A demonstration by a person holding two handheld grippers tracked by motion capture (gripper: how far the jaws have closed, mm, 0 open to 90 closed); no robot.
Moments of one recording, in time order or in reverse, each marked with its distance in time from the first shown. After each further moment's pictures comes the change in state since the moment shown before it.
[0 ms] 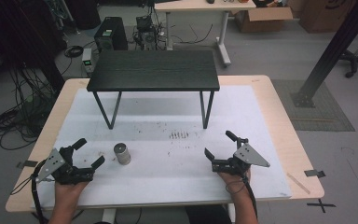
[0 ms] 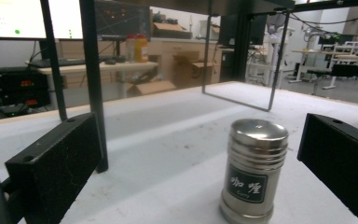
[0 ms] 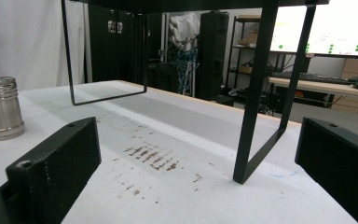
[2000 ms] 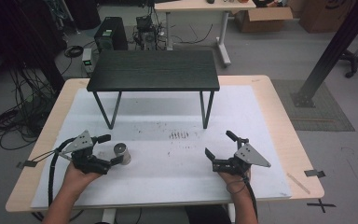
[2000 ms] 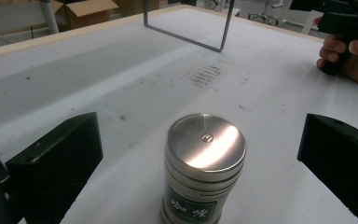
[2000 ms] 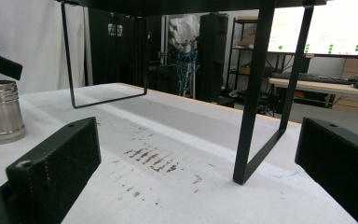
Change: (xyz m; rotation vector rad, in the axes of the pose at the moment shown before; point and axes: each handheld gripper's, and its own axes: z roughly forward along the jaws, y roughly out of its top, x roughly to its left) left arm -0.012 0.034 0.061 0.376 -0.227 -0.006; right arm -0.001 0.000 -0.001 -0.009 0.001 0.011
